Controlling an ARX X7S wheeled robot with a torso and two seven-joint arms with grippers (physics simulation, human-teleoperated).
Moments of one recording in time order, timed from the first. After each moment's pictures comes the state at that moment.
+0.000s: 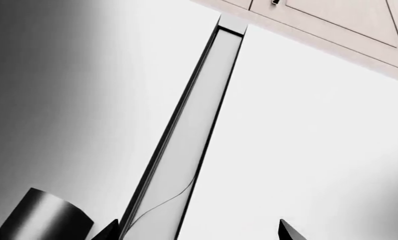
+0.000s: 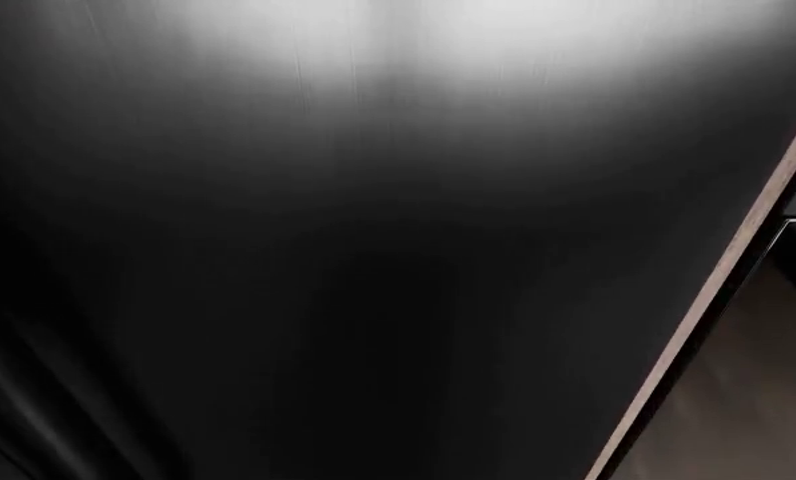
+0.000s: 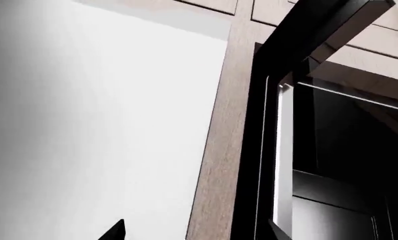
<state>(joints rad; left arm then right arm) -1.45 -0.59 -0.45 0.78 -1.85 -1.04 -1.24 2.26 0.67 -0.24 -0.32 1.77 1.42 1.10</state>
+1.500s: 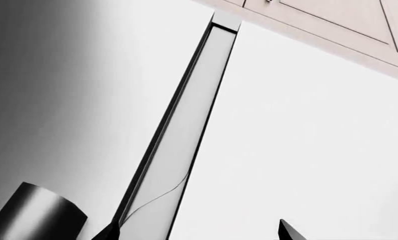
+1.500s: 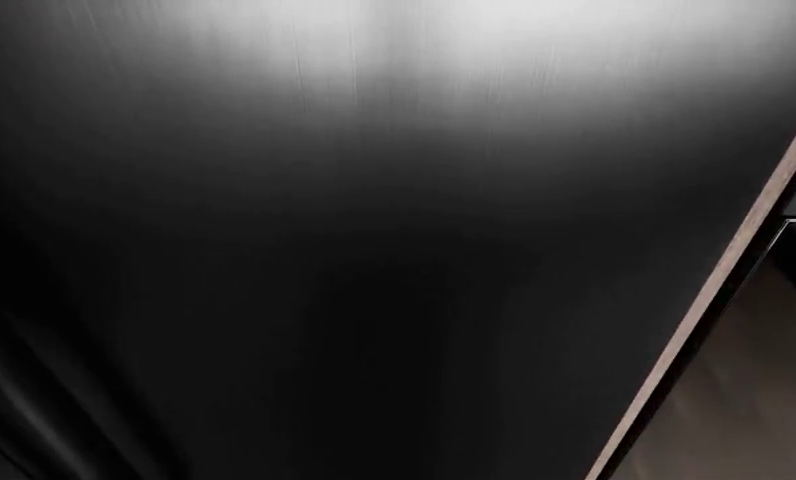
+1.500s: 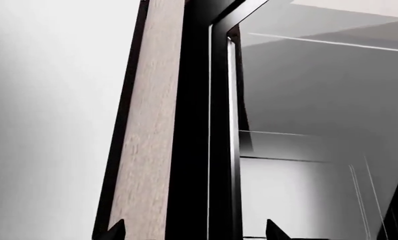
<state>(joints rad) -1.43 -0.61 -0.42 0.81 -1.86 -0.99 -1.24 2.13 0.77 -0.21 -0.21 1.49 1.29 0.84</state>
